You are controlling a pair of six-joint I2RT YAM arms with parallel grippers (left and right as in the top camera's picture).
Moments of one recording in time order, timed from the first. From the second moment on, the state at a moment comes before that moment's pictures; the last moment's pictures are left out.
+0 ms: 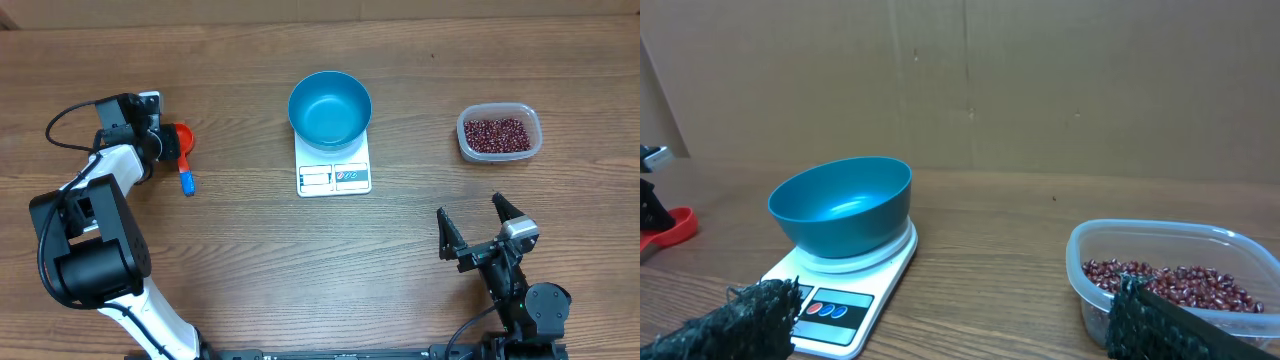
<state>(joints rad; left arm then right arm) 0.30 2.01 1.18 -0.13 0.17 0.15 -0.01 0.01 0.02 -0.01 -0.30 0.07</state>
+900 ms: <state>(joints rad) 0.30 1.42 1.24 -0.68 0.26 -0.79 -0.01 0.01 0.02 -0.01 -0.30 0.07</state>
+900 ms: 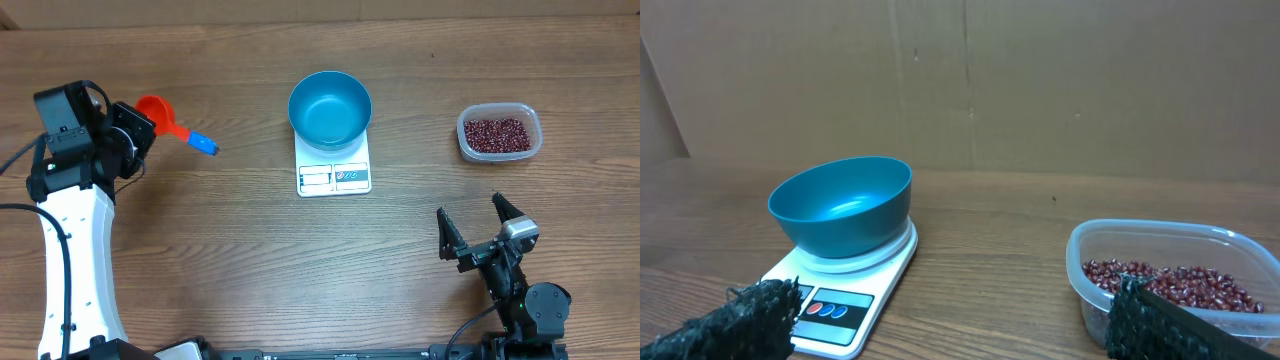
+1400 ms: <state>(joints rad) 0.26 1.42 1.24 -0.74 0.32 -0.81 -0.01 0.01 0.02 0.04 -0.56 0.29</state>
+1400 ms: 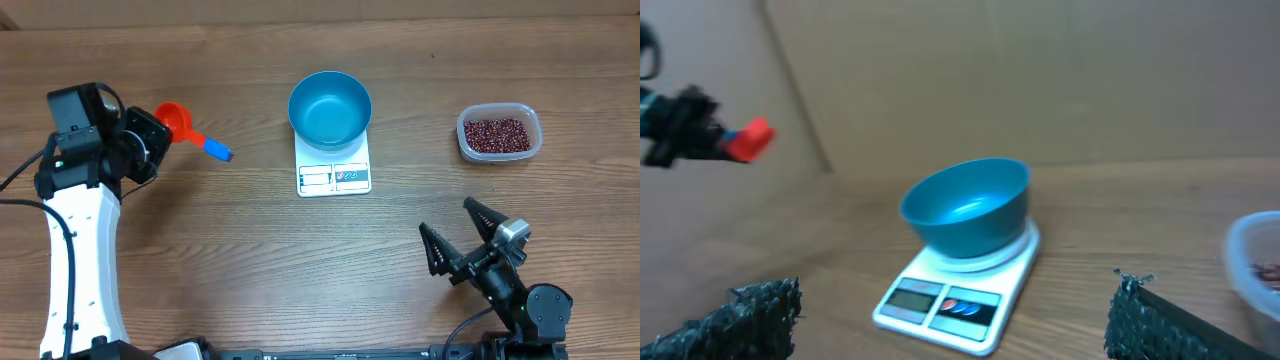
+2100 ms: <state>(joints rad) 0.10 1.42 1.24 -0.68 0.32 -0.94 -0.01 0.78 0.82 -0.52 -0.70 0.41</state>
